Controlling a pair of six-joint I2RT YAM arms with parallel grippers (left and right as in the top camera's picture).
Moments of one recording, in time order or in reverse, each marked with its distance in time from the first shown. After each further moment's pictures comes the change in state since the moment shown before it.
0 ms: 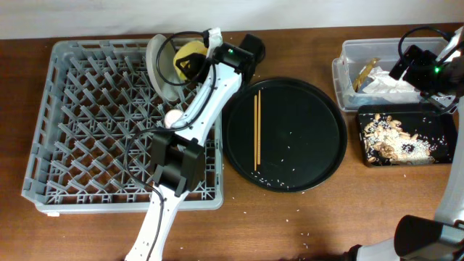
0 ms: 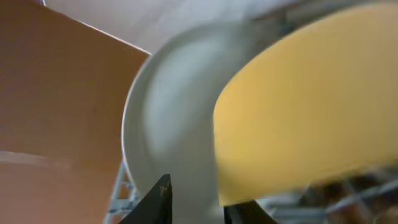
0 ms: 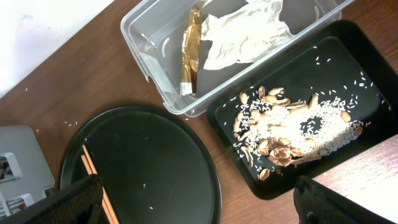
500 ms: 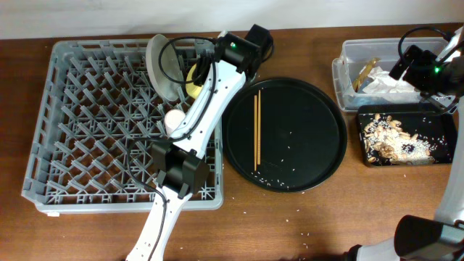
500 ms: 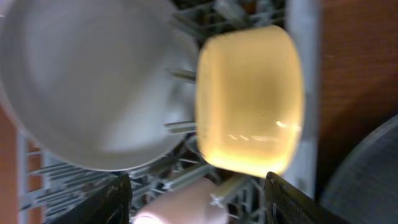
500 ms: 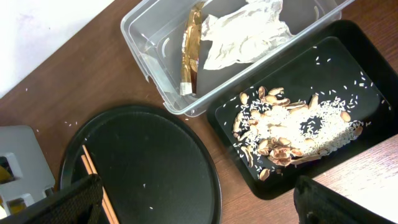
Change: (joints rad) left arm -0.037 0.005 0.244 -0.205 0.514 0.047; right arm 0.000 0.000 0.000 0.000 0.000 0.000
